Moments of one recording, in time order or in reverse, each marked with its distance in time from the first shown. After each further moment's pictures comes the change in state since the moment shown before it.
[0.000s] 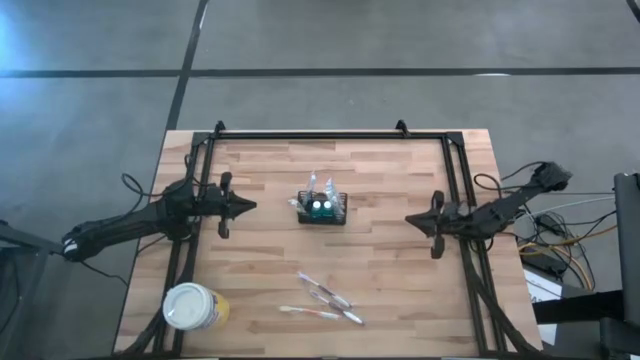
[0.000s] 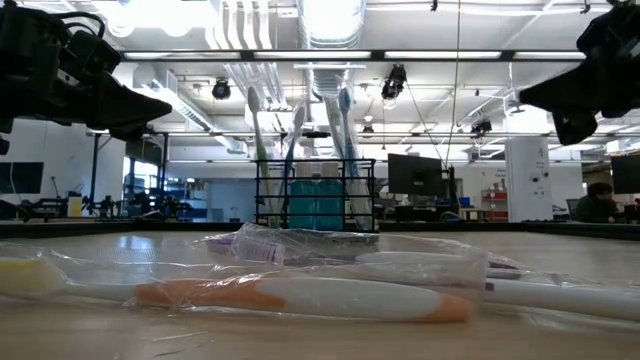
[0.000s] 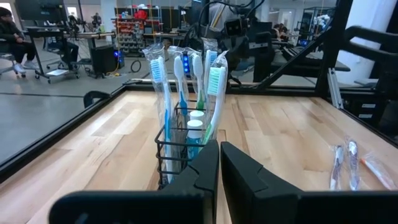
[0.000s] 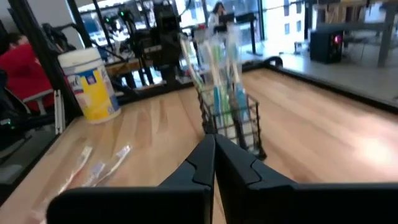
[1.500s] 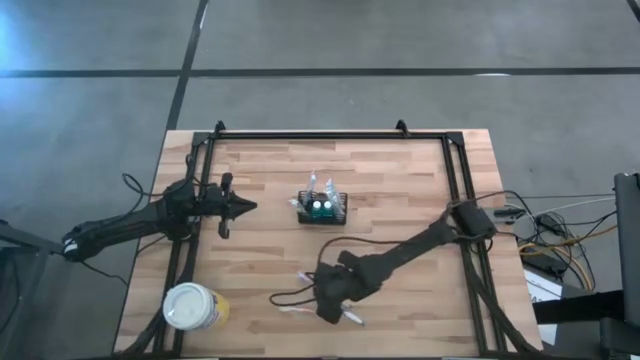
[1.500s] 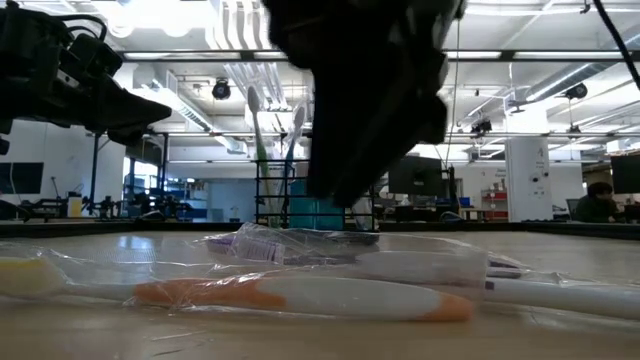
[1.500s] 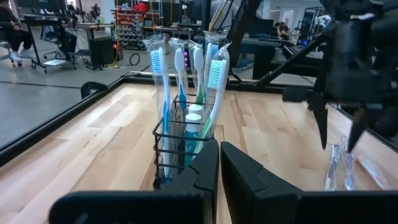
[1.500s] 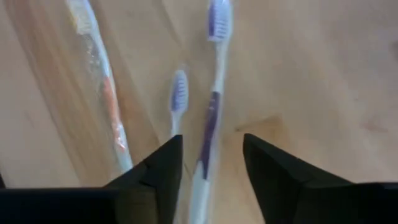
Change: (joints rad) left arm 0.000 0.000 0.000 -0.024 0.001 -0.032; right arm -0.126 1.963 1.671 -0.823 -0.566 0.578
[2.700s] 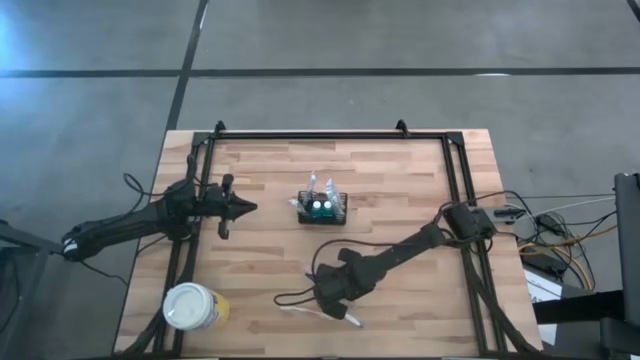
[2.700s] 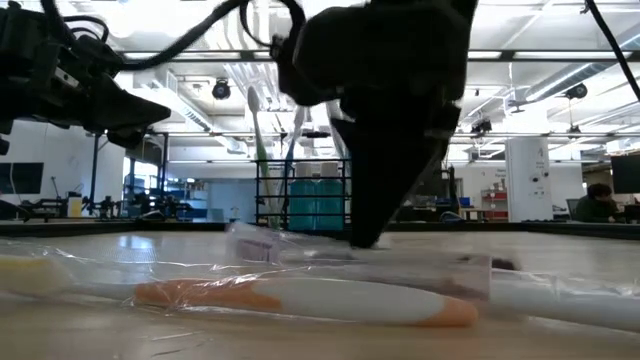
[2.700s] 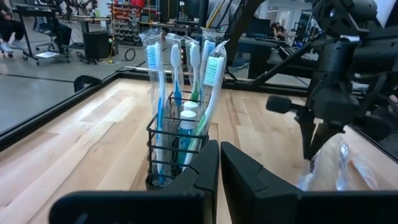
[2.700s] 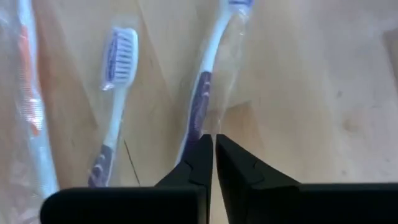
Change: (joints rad) left arm 0.000 0.006 0.001 -0.016 0.017 -0.031; right arm -0.014 0.052 -0.013 -0.063 0.013 -0.124
